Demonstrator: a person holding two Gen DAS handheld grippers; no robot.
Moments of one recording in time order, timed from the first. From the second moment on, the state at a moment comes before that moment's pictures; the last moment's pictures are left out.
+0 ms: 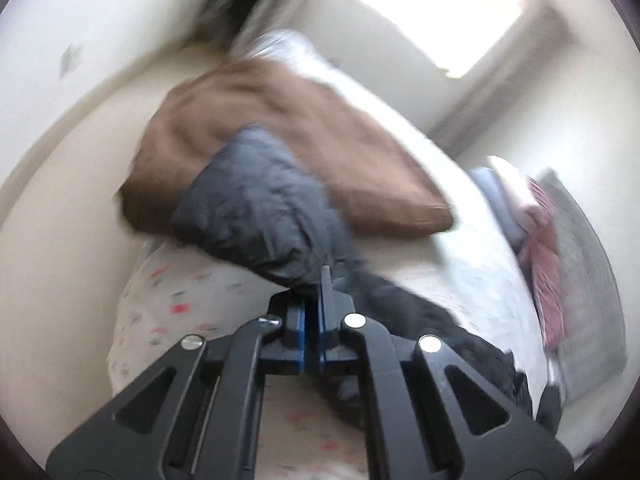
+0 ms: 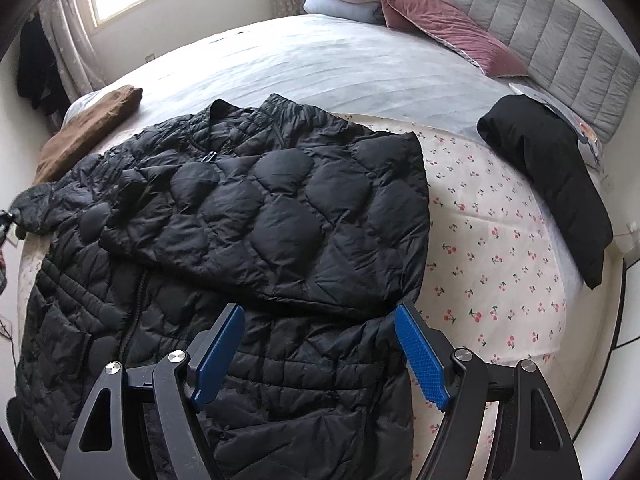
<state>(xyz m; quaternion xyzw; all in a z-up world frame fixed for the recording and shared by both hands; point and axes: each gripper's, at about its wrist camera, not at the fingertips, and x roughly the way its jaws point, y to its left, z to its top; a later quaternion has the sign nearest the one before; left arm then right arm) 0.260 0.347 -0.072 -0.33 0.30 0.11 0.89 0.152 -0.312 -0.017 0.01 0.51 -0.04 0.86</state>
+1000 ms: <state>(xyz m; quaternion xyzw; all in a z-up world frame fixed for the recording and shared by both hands) 0.277 -0.113 -0.043 -0.14 0.42 -0.35 0.82 0.196 -0.322 -0.024 0.22 0.47 0.06 0.85</state>
